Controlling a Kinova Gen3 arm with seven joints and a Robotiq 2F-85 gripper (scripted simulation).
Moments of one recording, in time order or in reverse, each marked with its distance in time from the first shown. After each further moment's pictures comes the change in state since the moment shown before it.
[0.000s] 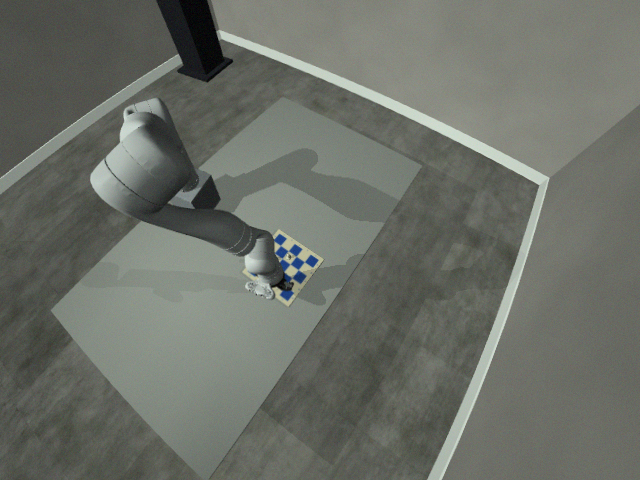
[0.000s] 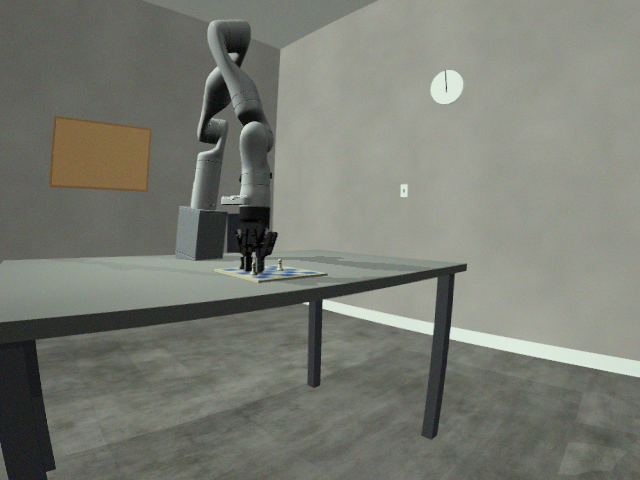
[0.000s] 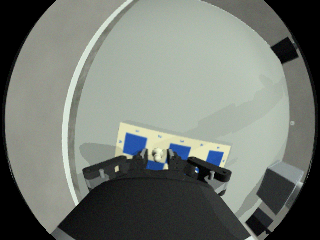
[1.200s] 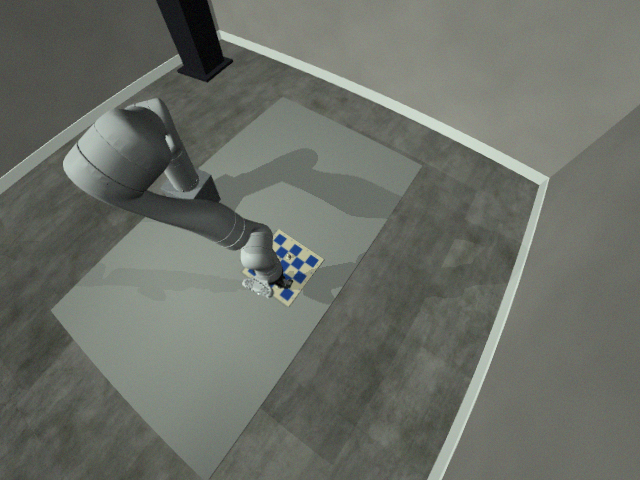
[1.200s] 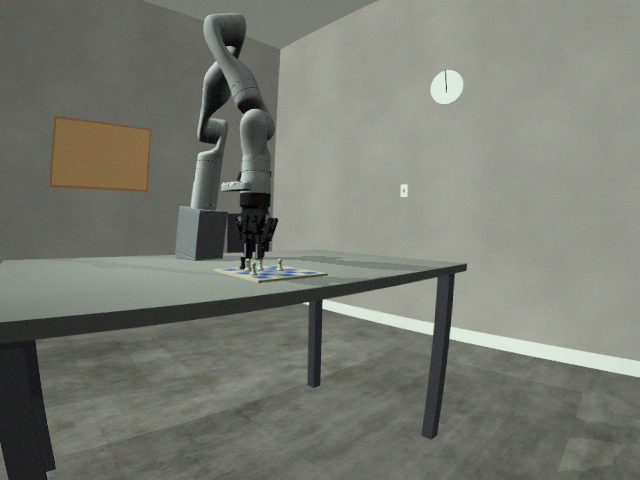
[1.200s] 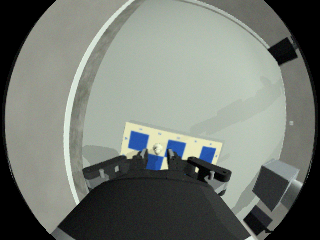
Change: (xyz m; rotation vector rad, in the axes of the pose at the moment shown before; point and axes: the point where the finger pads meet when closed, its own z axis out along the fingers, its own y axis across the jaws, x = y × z) arm 0.000 0.000 -0.033 0.000 0.000 0.000
